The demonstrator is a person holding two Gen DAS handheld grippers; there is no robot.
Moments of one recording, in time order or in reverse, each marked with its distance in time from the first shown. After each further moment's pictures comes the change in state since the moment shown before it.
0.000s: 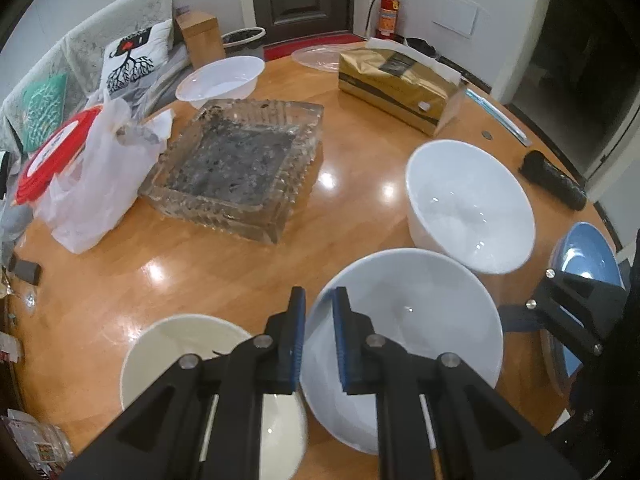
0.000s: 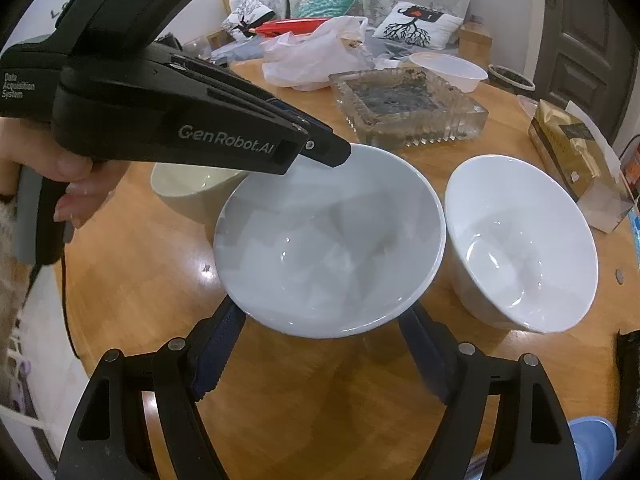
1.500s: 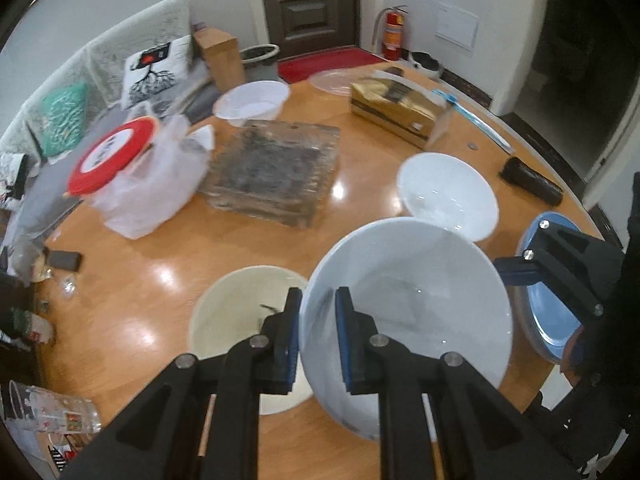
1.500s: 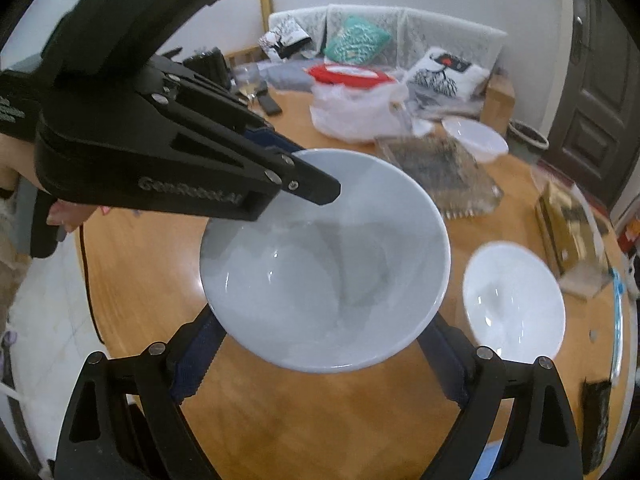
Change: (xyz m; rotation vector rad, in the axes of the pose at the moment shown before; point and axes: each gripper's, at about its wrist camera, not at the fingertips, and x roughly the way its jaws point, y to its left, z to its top) left arm -0.083 0.019 -0.027 -0.010 -0.054 0.054; right arm -0.045 0.049 0.033 -0.138 -0.118 0.010
